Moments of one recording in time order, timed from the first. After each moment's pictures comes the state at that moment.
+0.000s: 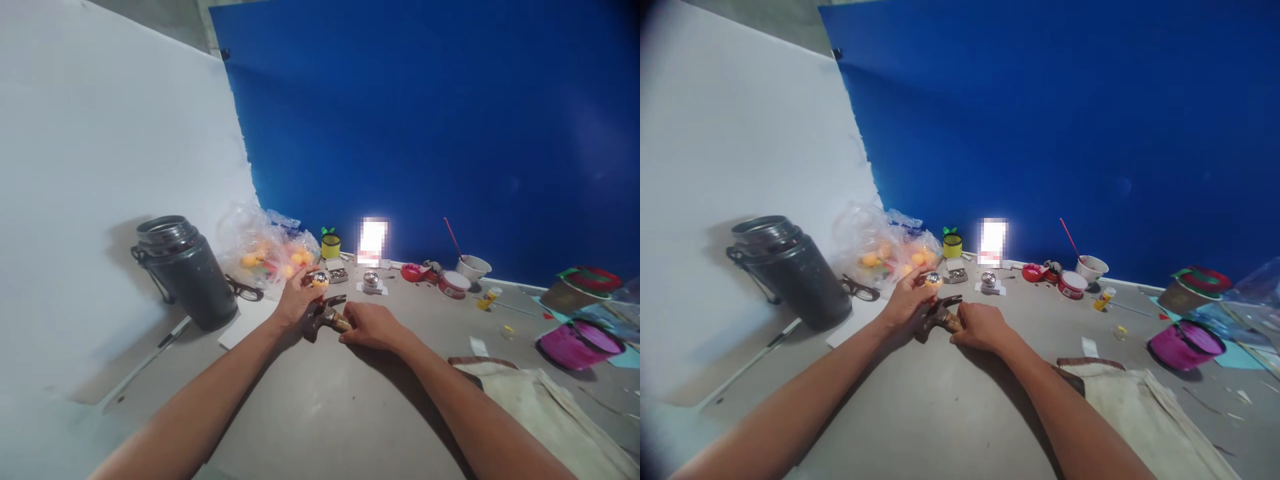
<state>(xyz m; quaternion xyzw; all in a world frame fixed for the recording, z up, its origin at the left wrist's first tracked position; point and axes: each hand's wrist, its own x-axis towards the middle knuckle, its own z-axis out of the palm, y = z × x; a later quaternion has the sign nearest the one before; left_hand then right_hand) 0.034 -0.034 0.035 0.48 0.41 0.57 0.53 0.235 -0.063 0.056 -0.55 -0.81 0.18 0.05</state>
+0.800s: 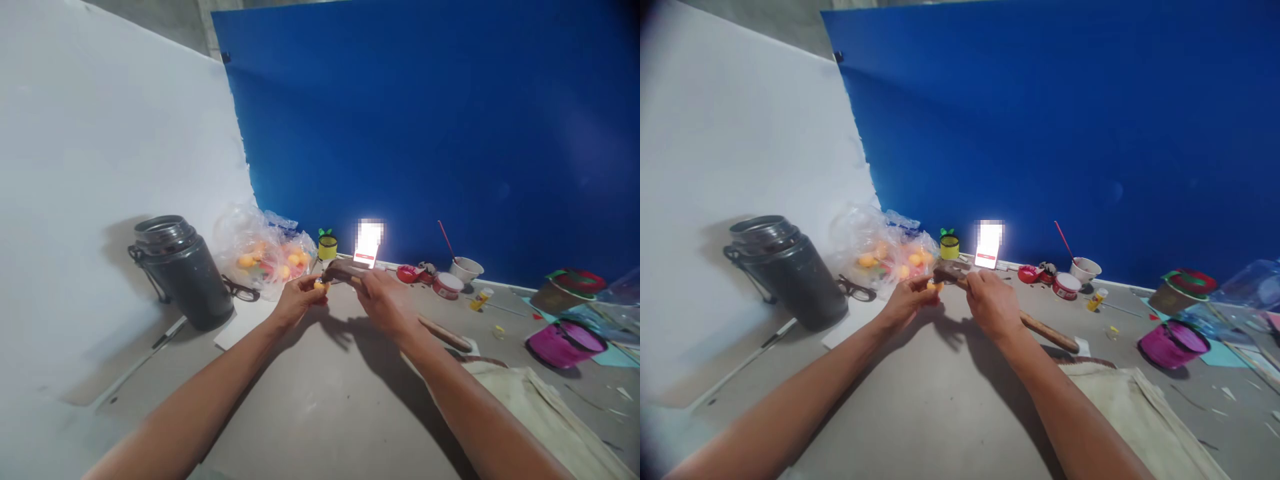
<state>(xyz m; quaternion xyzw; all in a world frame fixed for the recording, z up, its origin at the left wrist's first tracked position) 0.036 -0.033 0.031 0.48 0.41 0.53 0.57 0.256 -0.064 0.081 -0.56 -0.78 -0.10 0.25</state>
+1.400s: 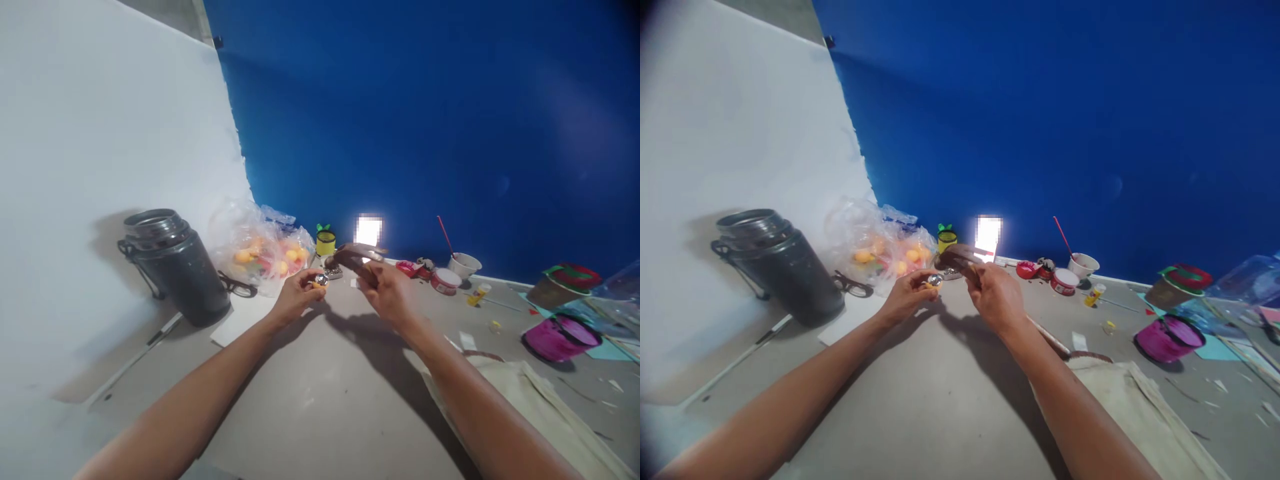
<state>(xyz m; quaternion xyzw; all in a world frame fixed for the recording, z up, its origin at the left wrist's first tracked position) 0.037 -0.033 0.030 0.54 0.41 0.52 0.52 0.262 -0.062 0.086 -0.58 -0.76 -0.01 0.30</state>
